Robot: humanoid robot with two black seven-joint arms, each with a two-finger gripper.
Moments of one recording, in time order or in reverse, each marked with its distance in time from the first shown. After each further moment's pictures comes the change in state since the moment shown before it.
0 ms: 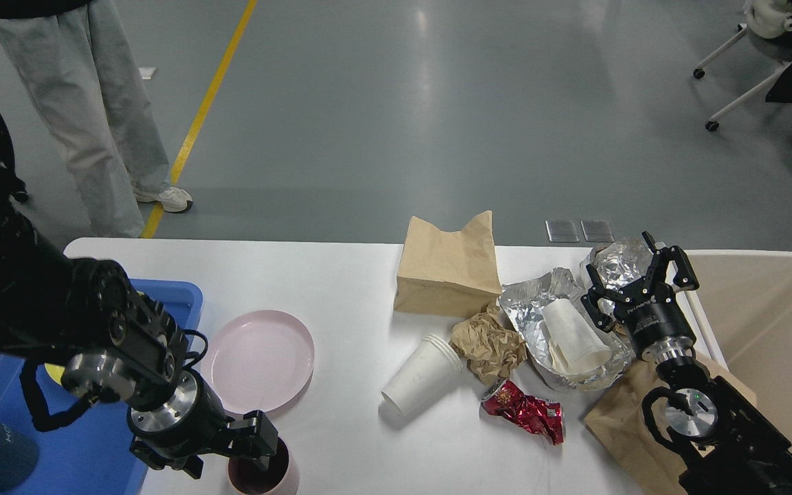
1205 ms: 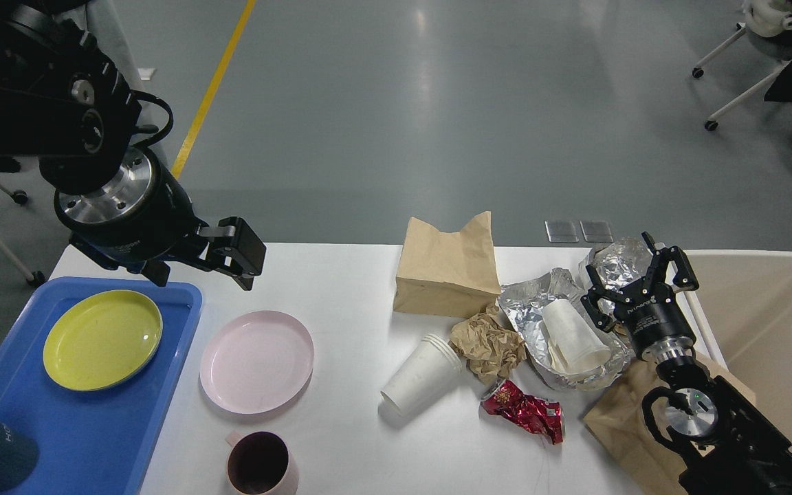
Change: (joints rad) left arm -0.783 0.017 0.116 -0.020 0.038 -0.433 -0.004; right arm 0.000 0.000 0.000 0.000 0.000 0.000 0.000
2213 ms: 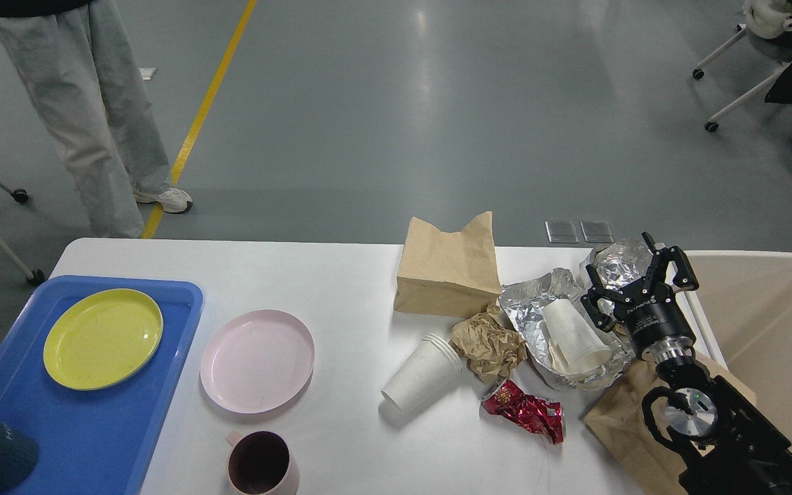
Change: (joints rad) left arm 1.285 0.862 -0.371 0.854 0.403 0.194 0.002; right arm 0.000 0.000 0.000 0.000 0.000 0.000 0.000
